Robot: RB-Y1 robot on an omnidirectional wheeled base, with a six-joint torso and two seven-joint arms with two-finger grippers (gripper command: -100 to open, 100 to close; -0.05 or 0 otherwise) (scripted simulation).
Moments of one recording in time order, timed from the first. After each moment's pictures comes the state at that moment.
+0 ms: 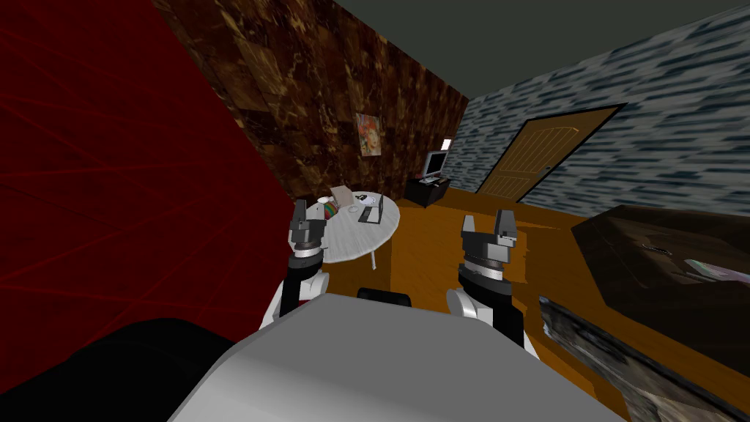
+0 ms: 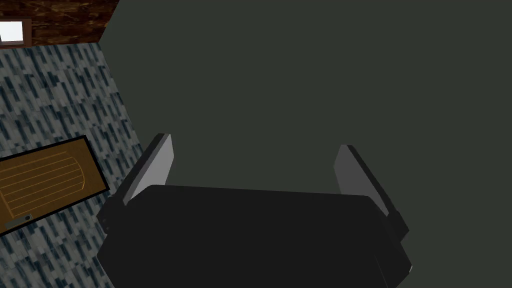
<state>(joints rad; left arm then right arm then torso) 0.54 0.05 0.01 -2.39 -0.07 -0.58 0.09 0.53 0.00 0.03 -2.31 -0.07 -0.57 0.16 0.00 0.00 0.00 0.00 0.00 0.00</state>
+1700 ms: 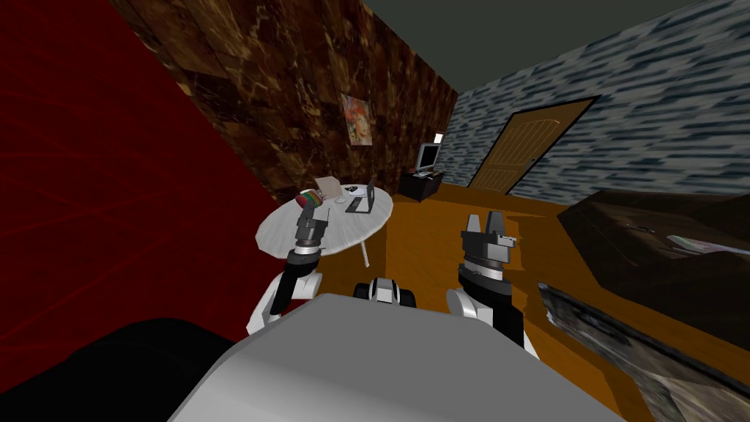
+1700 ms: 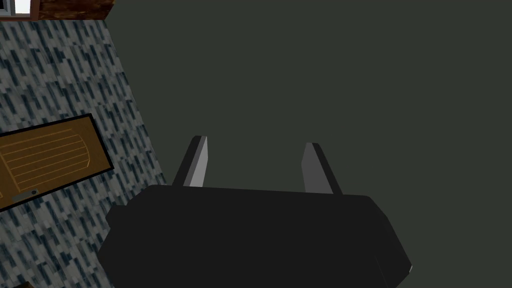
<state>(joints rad) 0.53 0.19 0.06 -2.38 -0.09 -0.48 0.10 0.53 0.00 0.03 -2.31 -0.07 -0.57 0.16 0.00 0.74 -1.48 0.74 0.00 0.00</state>
